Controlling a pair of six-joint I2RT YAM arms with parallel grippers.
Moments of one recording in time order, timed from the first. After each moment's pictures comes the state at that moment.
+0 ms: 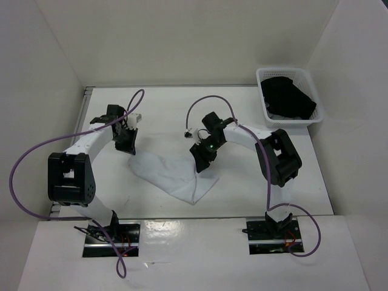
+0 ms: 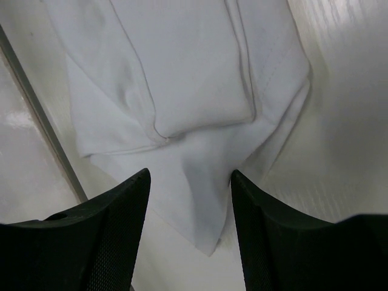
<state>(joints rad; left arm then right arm) -0.02 1.61 1.14 -0.74 0.22 0.12 0.56 1.93 1.30 -0.70 -0.64 -0.37</state>
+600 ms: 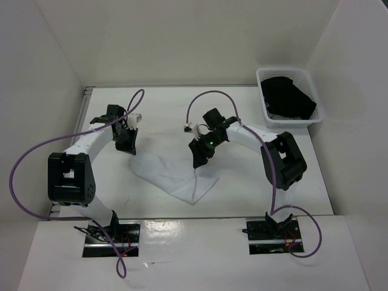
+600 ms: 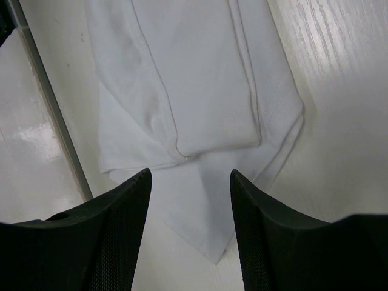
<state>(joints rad) -0.02 1.61 1.14 -0.74 0.23 0.12 0.56 1.87 1.31 -0.63 -0.70 -0.33</state>
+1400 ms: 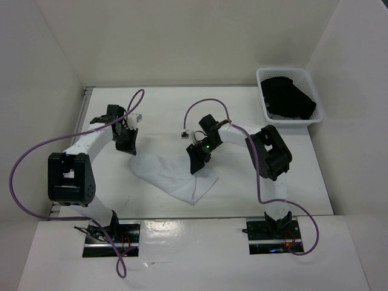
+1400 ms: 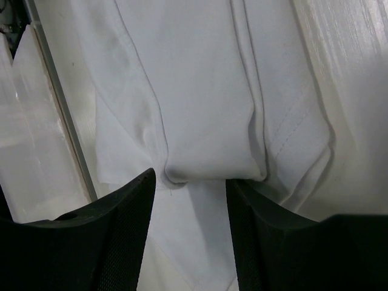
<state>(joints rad) -0.02 1.61 1.14 -0.74 0.24 0.12 0.56 2.05 1.35 -0.62 -0.82 -0.32</state>
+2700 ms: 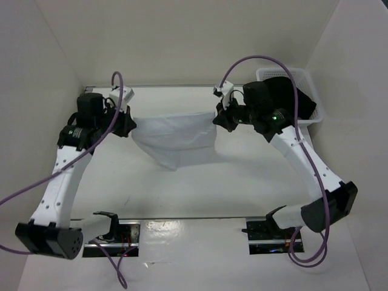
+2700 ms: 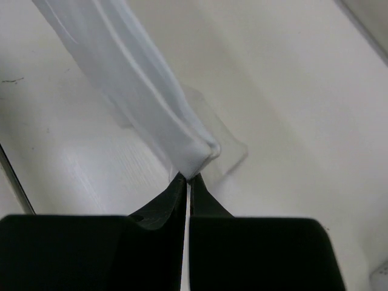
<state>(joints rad) -0.10 1.18 1.28 -0.75 0.36 0.14 0.44 1.38 1.42 -0.61 -0.46 -0.31</state>
